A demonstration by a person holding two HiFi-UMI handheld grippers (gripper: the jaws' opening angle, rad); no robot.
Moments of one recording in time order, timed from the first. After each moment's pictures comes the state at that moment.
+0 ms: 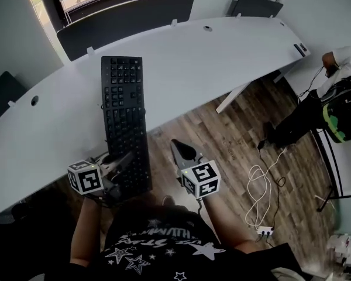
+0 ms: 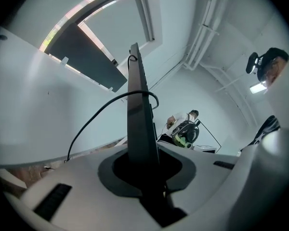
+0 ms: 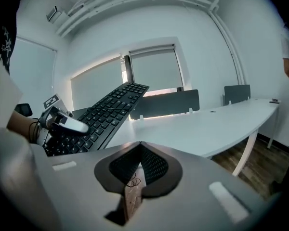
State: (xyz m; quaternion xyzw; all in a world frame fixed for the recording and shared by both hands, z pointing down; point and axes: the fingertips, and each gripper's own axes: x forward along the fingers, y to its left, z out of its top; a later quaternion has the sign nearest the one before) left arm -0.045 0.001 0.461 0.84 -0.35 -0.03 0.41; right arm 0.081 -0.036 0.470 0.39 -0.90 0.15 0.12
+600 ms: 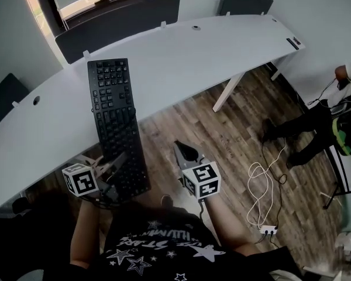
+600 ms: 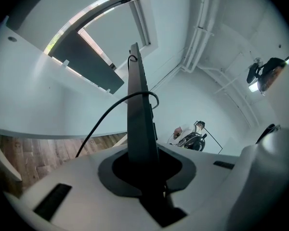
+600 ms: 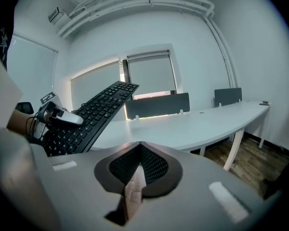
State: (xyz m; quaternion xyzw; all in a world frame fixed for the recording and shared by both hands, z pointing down) left arm -0.001 0.051 0.450 0.84 -0.37 -0.05 0.40; right arm 0.156 0.012 0.476 0.41 -0.89 0.14 0.12
